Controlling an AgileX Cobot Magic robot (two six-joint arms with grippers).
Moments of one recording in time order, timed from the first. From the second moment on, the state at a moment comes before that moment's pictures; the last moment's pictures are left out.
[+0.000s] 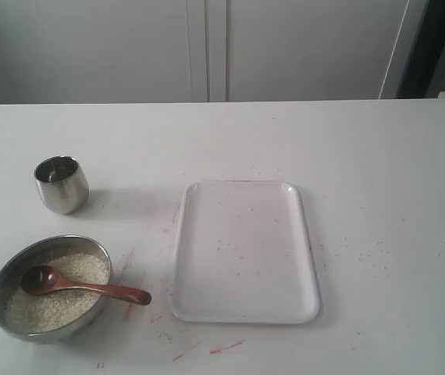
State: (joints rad) left arm -0.06 0.00 0.00 -0.18 0.02 -0.05; right arm 0.04 0.01 -0.01 -0.31 0.20 0.86
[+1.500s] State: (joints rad) left arm -0.06 0.00 0.00 -0.18 0.02 -0.05; right arm 0.04 0.01 -0.01 -0.30 -0.17 0.90
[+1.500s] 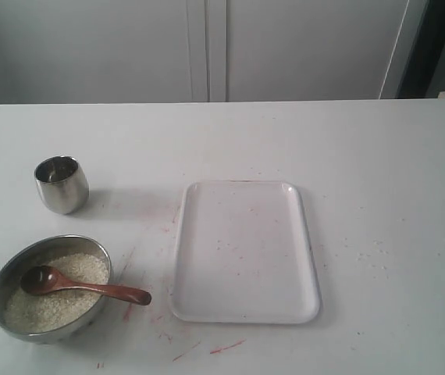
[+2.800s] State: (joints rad) left arm -0.06 0.00 0.00 -0.18 0.02 -0.05; right arm 0.04 0.36 -0.45 -1.34 -0.79 1.75
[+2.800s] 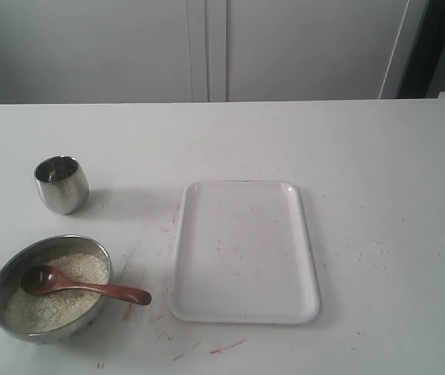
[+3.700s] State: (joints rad) left arm -0.06 0.00 0.00 -0.18 0.02 -0.05; right arm 0.23 0.97 -0.75 -1.75 -0.83 1.97
